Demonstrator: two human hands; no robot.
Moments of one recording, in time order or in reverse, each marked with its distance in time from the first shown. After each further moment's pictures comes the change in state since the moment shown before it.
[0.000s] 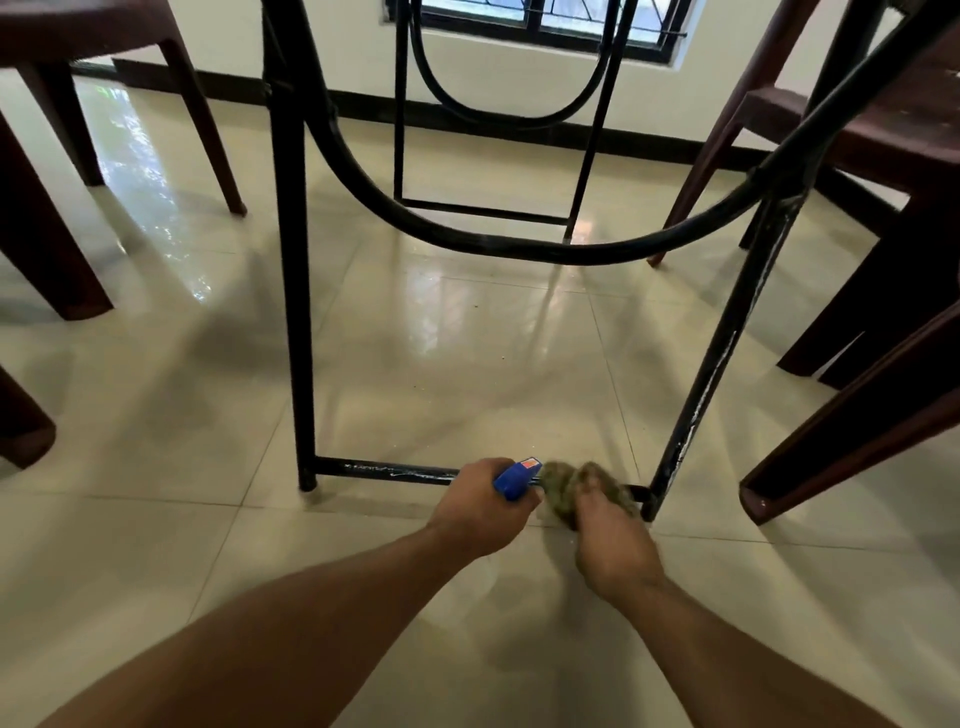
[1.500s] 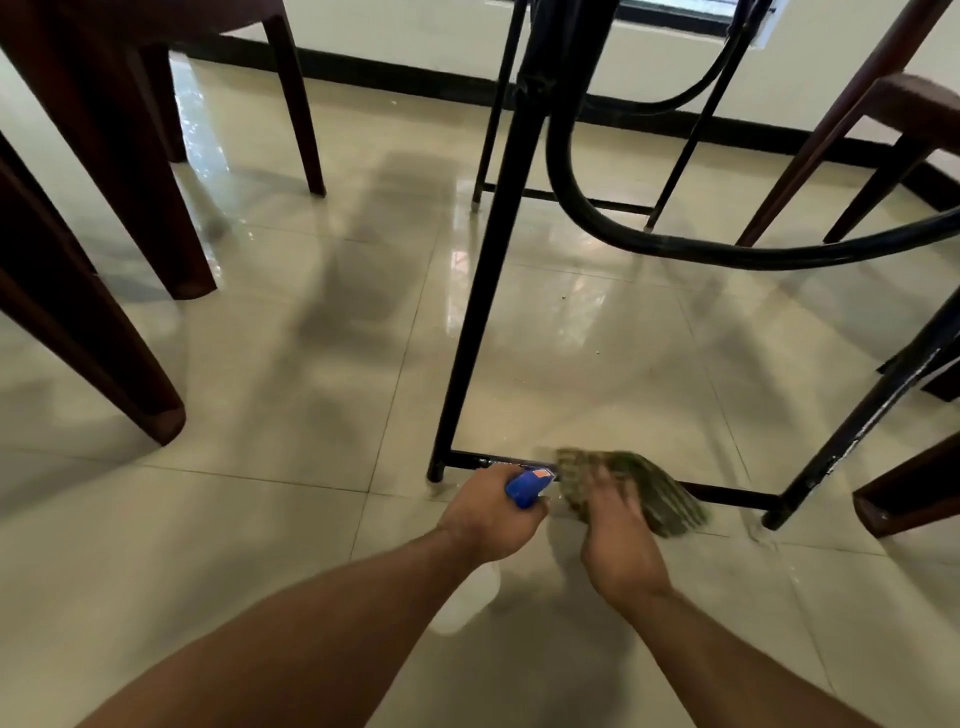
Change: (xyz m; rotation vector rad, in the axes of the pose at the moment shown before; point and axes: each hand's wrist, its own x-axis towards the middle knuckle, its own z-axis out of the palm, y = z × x) left_hand -0.026 -0.097 -0.122 0.001 -0.050 -0.027; right_hand -0.018 -0.152 0.046 0.084 0.033 -0.078
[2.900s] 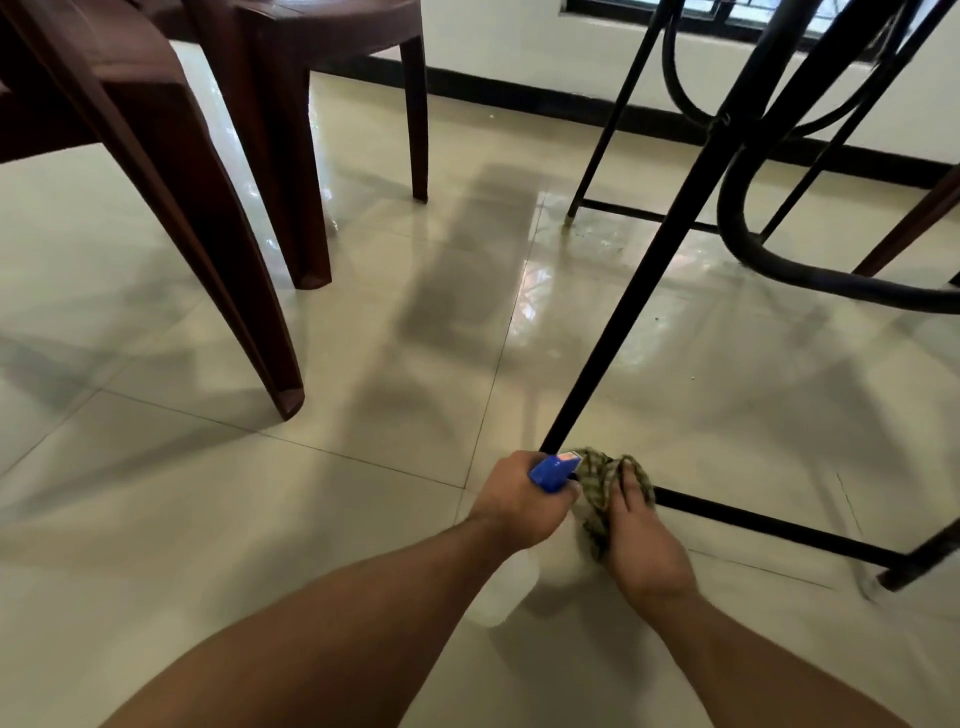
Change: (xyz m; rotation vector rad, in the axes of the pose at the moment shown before) left_hand -0.032 -0.026 -0.077 -0.210 0.185 -0.117; right_hand 0.009 -0.079 0.035 0.175 -0.037 -0.077
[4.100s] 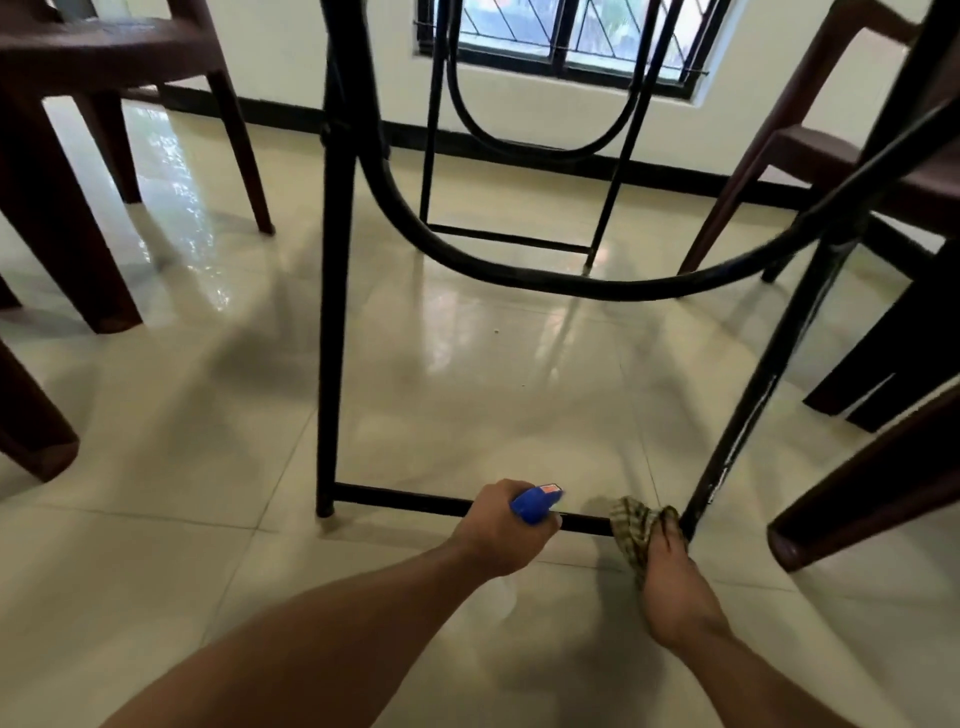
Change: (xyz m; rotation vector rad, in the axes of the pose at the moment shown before) left_hand 0.030 0.081 0.219 0.037 -0.239 0.008; right_hand -0.027 0.230 -0.149 -0.220 0.033 0.269
